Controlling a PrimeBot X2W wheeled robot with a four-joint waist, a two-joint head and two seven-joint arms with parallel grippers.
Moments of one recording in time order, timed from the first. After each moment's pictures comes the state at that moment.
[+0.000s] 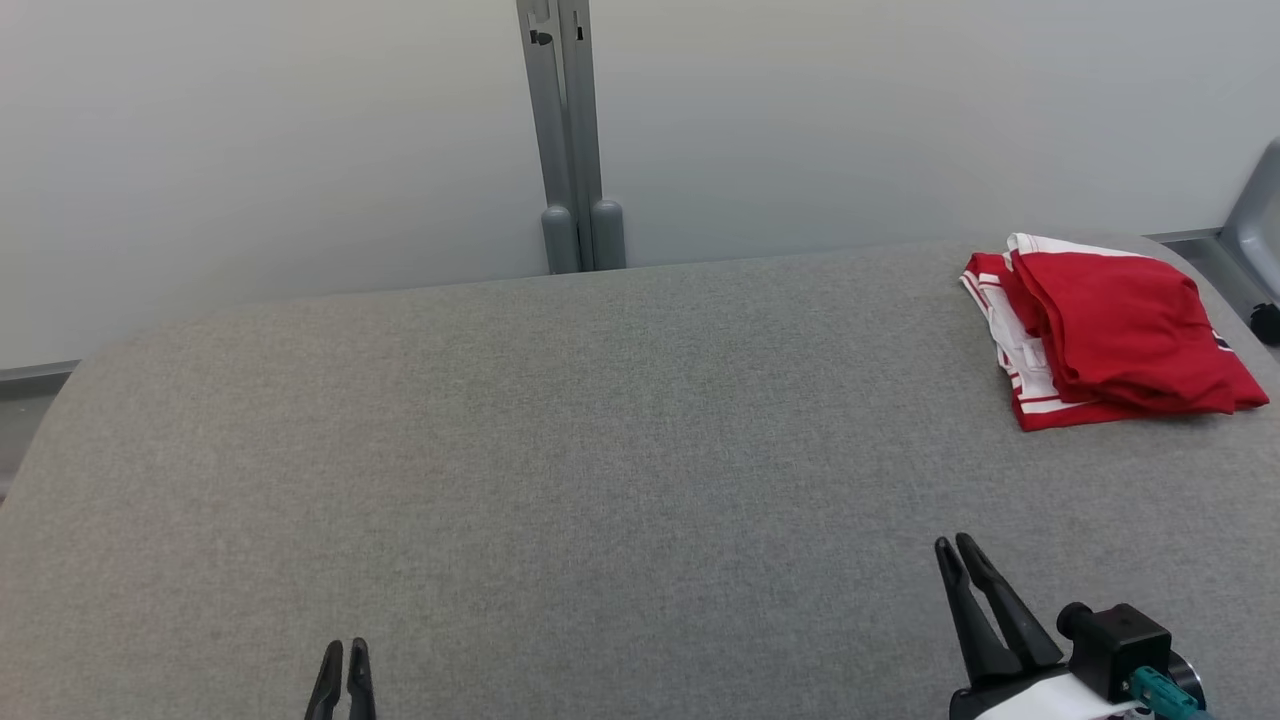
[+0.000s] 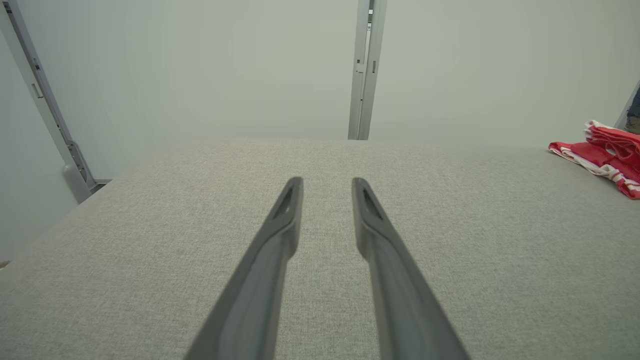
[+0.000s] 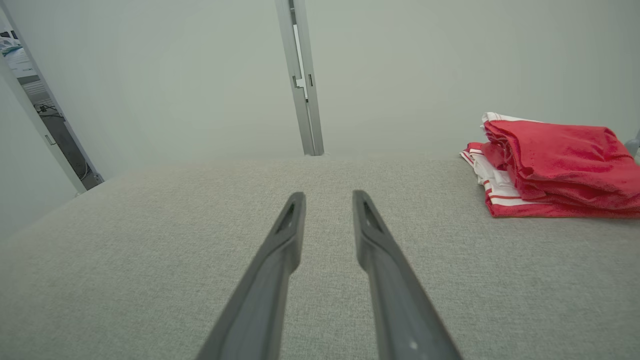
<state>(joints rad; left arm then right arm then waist) 0.34 0.05 -0.10 -0.04 -0.16 0.05 -0.26 0.12 -0.14 0.18 0.11 0.26 0.13 -0.26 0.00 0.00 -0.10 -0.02</state>
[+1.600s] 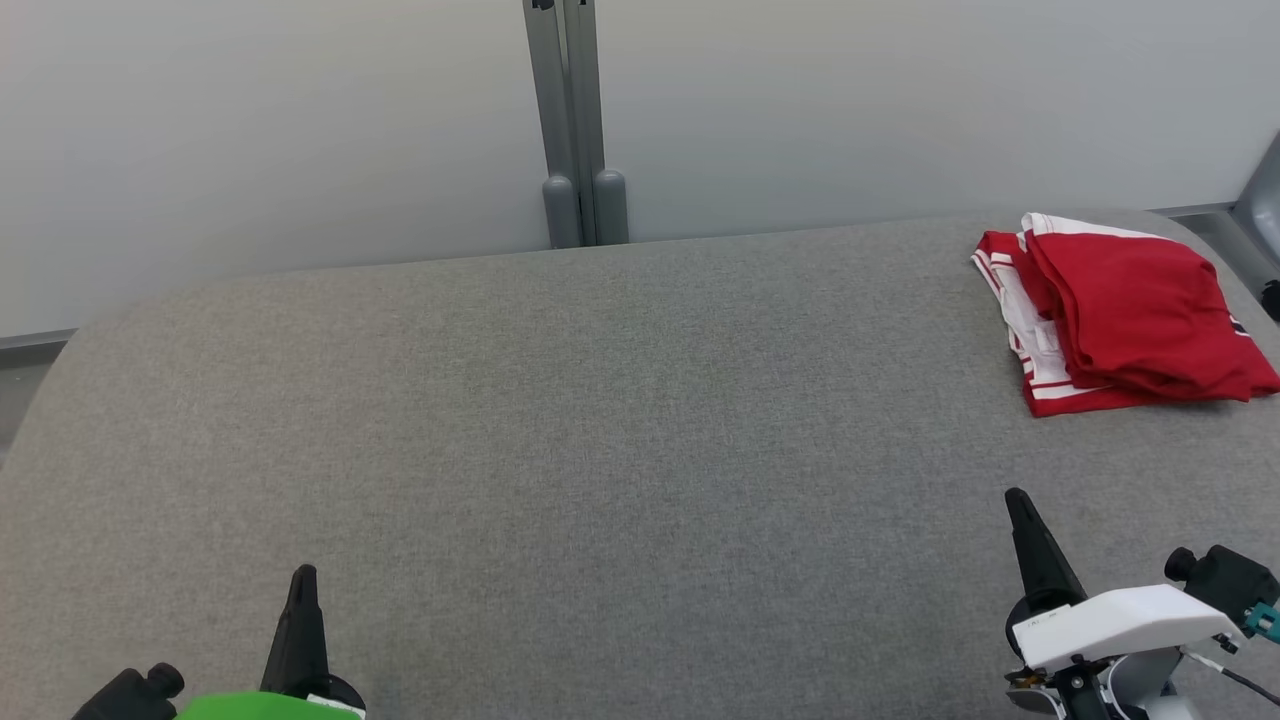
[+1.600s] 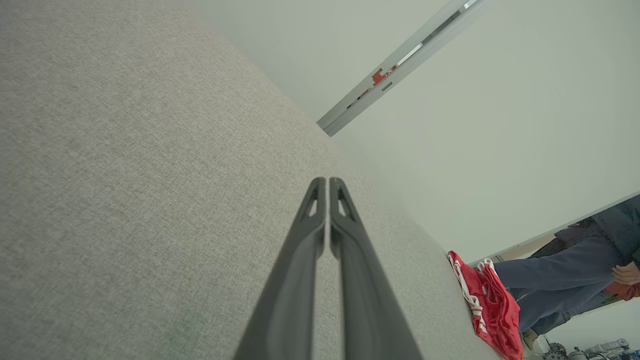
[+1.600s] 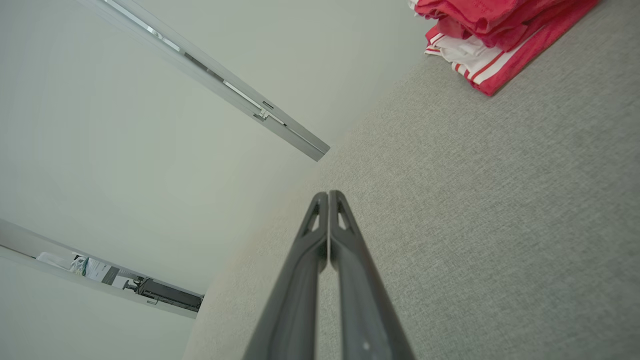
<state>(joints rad) 0.12 0.08 -0.04 0.11 -0.96 -0.04 -0.10 0.02 -0.12 0.06 0.18 1.00 0.13 -0.09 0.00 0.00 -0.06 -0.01</state>
